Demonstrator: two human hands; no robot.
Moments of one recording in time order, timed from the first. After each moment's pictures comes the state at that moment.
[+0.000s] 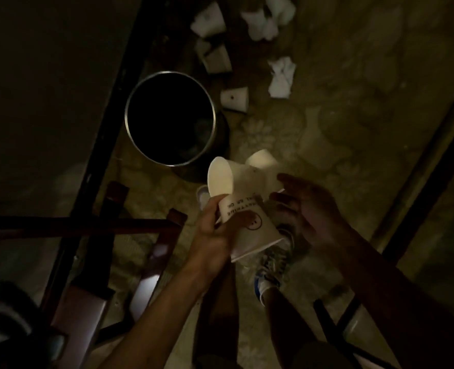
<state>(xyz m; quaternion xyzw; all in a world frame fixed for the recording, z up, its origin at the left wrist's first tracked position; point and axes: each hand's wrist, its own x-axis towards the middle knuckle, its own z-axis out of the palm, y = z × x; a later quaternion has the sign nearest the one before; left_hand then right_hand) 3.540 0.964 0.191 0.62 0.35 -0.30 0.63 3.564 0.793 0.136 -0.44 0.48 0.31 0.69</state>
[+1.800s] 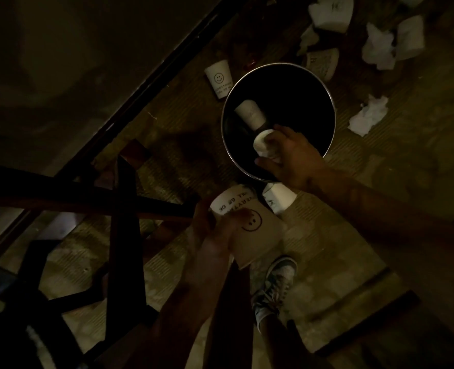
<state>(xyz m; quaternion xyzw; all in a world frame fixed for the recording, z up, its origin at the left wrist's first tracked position) 3.597 1.153 0.172 0.44 0.58 -0.14 0.68 3.746 1.038 0.078 -0.88 -0.19 0.40 0.17</state>
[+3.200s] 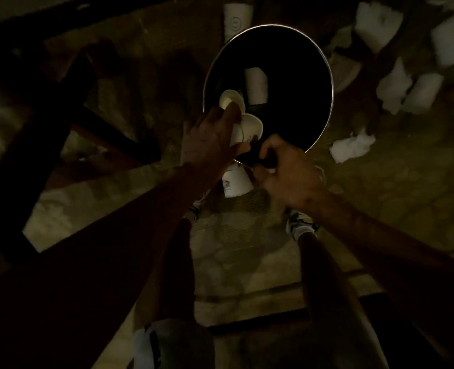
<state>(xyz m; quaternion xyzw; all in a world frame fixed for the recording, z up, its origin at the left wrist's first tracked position) 3.661 1.123 0.058 0.88 0.28 -0.18 0.33 3.745 0.980 0.082 -0.82 -0.23 0.47 0.22</state>
